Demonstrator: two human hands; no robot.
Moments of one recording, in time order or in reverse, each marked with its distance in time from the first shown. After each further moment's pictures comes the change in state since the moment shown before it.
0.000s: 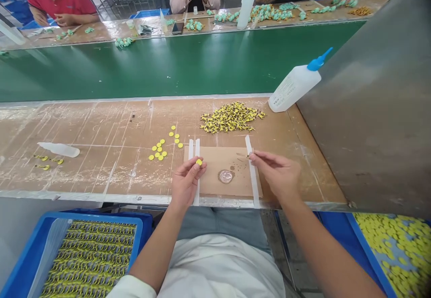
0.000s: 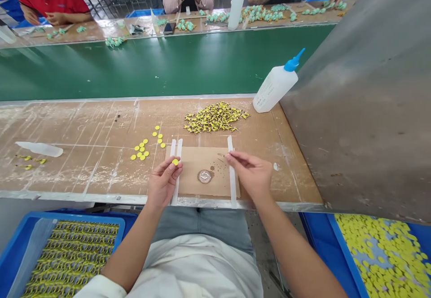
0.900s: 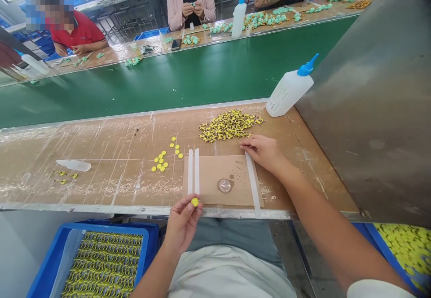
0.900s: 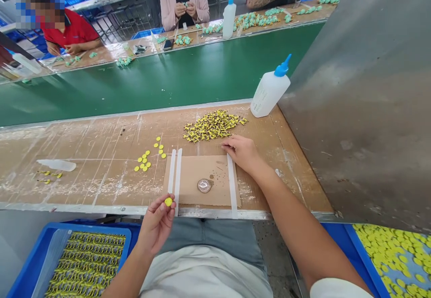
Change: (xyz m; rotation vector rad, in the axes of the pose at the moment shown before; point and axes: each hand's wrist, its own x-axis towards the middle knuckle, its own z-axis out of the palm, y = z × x) left_hand -0.065 0.012 -0.021 -0.035 0.148 -0.251; right_hand 0.094 0.027 0.005 -0.408 -0.474 -0.349
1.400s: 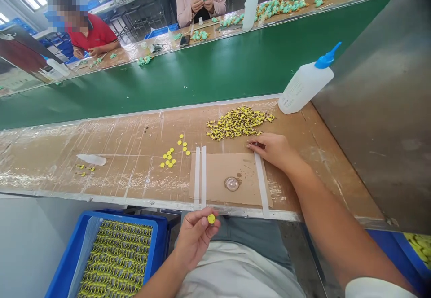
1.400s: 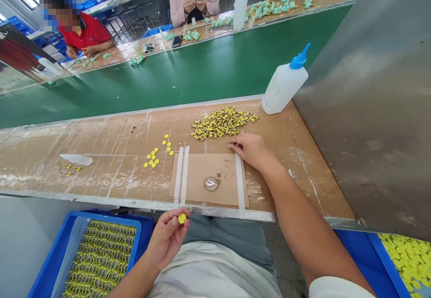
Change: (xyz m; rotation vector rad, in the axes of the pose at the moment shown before) left_hand -0.037 -0.011 0.003 0.025 -0.116 -0.158; right_hand 0.006 0.019 0.007 -0.081 -0.076 -0.005
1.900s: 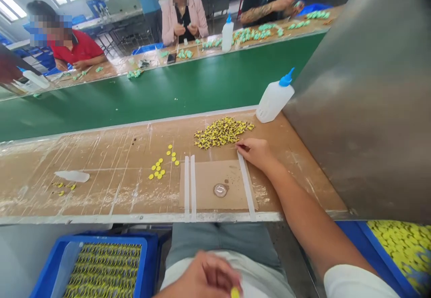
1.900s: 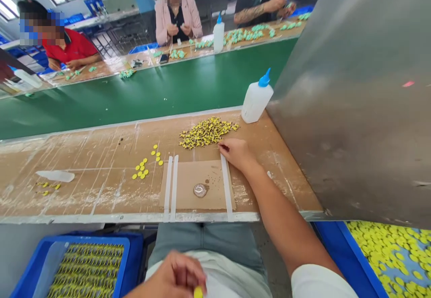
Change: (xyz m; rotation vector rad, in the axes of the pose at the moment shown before) left_hand -0.022 -0.031 -0.013 0.392 -0.559 -0.287; right_hand 0.004 -0.003 -0.002 0.028 0.105 0.126
